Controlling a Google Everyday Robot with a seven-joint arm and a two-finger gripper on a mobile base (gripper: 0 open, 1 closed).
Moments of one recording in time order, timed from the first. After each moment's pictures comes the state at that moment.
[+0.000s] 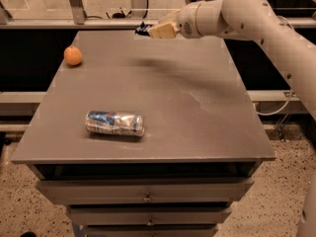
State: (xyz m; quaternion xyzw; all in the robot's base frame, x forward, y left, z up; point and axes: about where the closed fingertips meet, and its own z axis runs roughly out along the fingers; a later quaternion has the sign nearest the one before) arm 0.774 -0.046 0.954 -0.39 0.71 0.17 0.56
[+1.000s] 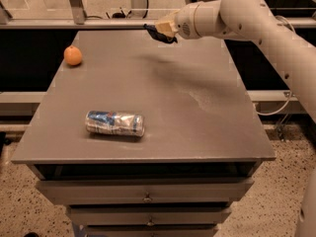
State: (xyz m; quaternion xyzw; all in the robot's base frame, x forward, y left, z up) arm 0.775 -0.040 0.951 -0.40 0.71 0.18 0.56
